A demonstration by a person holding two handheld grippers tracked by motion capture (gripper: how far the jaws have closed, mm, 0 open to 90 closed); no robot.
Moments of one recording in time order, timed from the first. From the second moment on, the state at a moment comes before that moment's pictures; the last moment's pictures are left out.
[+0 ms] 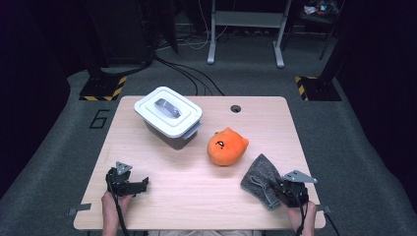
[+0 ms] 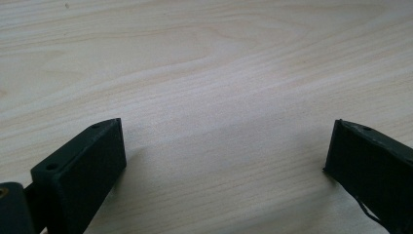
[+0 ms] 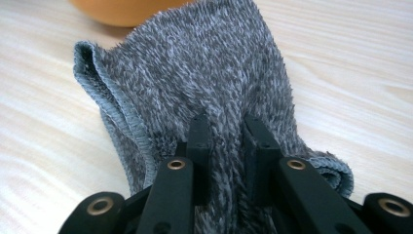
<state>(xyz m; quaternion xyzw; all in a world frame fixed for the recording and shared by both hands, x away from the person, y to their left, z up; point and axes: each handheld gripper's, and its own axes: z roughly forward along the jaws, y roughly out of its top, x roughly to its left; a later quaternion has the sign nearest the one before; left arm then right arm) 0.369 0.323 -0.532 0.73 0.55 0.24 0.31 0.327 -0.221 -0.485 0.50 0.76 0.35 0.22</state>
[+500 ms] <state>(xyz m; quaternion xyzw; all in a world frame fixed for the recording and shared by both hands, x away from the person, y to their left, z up) 0.369 0.323 -0.532 0.73 0.55 0.24 0.31 0.343 -0.240 -0.482 0.52 0.74 0.35 0.24</state>
